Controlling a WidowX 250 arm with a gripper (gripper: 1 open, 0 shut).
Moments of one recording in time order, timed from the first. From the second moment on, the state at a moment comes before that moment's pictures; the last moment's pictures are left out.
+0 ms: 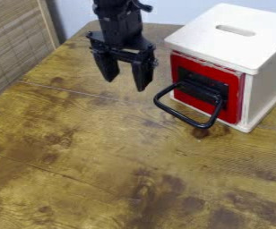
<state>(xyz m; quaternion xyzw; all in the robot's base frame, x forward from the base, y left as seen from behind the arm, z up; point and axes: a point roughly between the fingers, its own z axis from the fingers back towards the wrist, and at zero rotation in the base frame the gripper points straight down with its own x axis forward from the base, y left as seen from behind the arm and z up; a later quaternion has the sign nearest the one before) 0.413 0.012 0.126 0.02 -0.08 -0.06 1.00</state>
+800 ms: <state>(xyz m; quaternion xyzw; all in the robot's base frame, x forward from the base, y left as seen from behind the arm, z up) 0.423 0.020 0.079 0.02 -0.07 -0.03 1.00</state>
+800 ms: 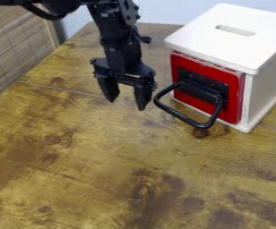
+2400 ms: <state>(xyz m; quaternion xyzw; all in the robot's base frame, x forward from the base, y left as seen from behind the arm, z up) 0.421 0.009 0.129 -0.01 -0.05 -0.03 1.00</state>
